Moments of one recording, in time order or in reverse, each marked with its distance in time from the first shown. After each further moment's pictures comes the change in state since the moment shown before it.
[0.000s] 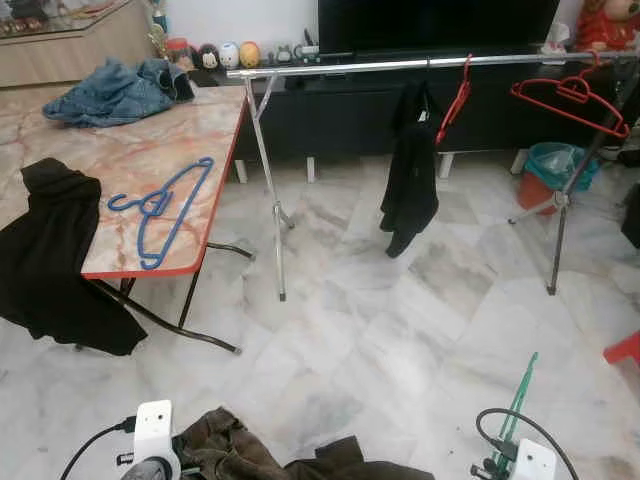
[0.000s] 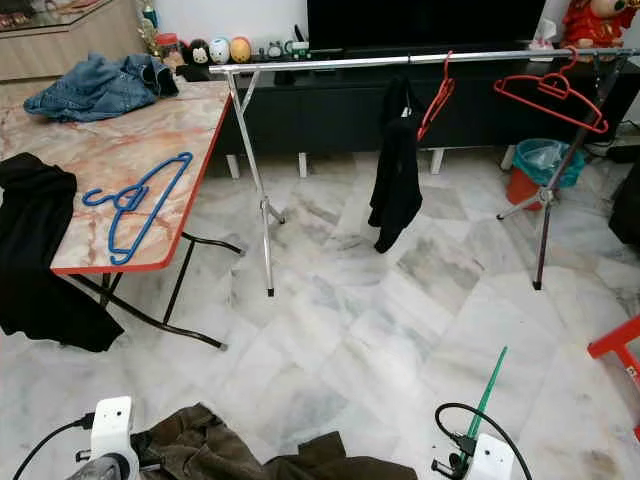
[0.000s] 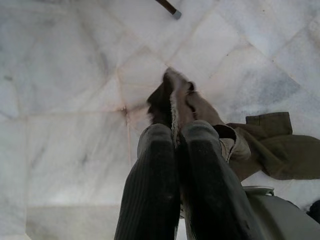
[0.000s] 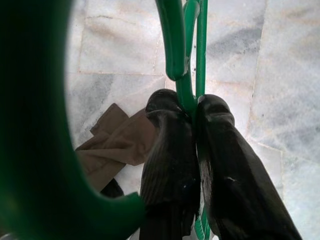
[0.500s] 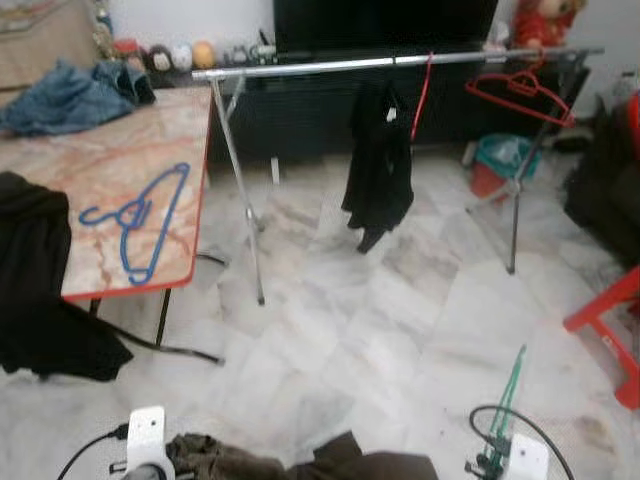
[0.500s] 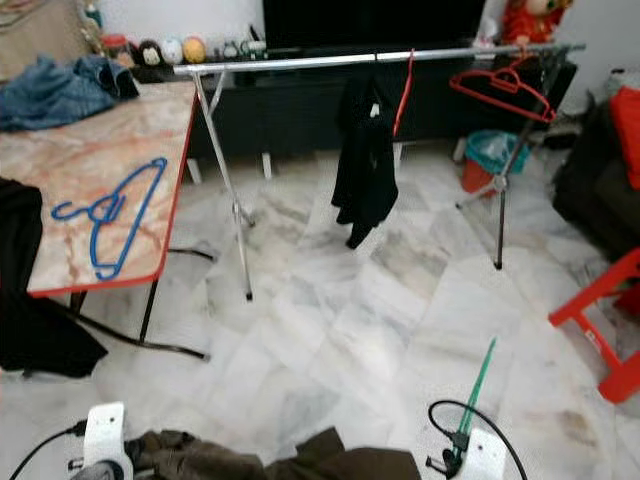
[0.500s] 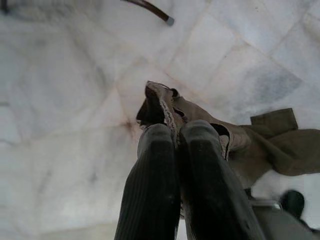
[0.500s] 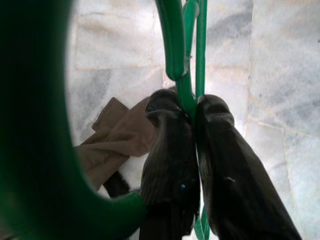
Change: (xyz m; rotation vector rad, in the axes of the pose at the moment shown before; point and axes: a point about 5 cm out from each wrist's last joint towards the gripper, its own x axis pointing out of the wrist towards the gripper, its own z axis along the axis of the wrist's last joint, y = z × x) left arm 0.000 0.003 0.002 0.005 -0.003 0.015; right arm 0.000 0.000 0.003 -0.035 -0.006 0.021
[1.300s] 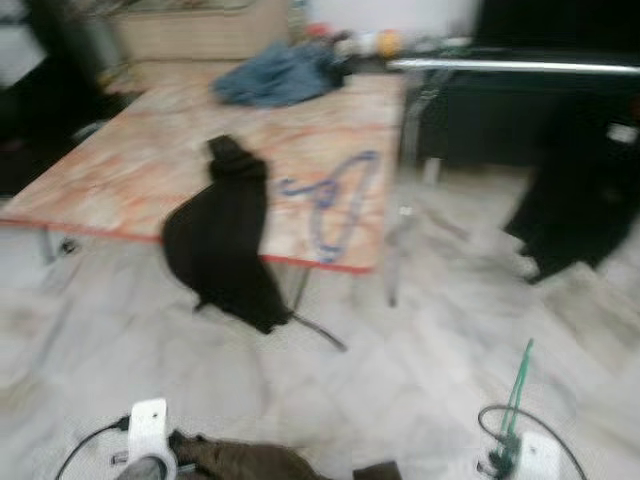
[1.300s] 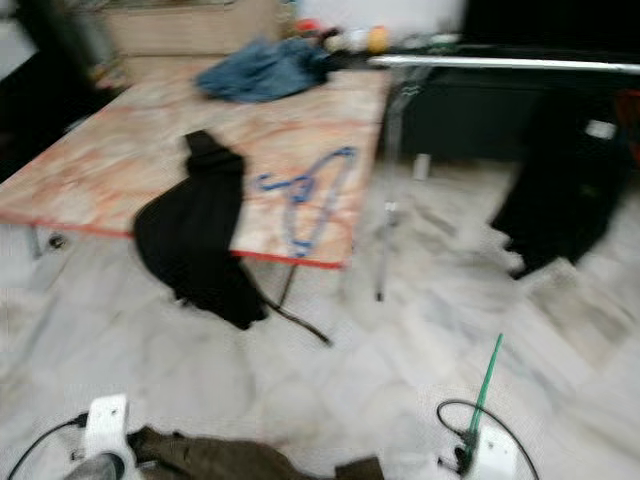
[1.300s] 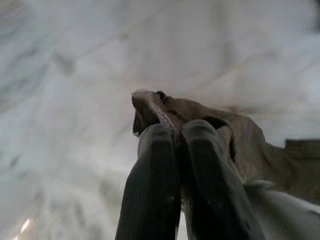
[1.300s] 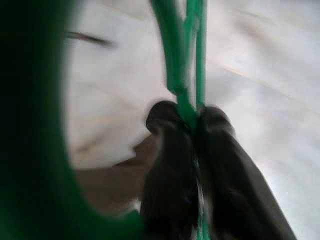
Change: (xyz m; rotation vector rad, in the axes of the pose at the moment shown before) left arm -0.003 0.014 -0.008 -0.008 0.025 0.042; right arm 0.001 0.013 0.002 -0.037 -0.013 0.063
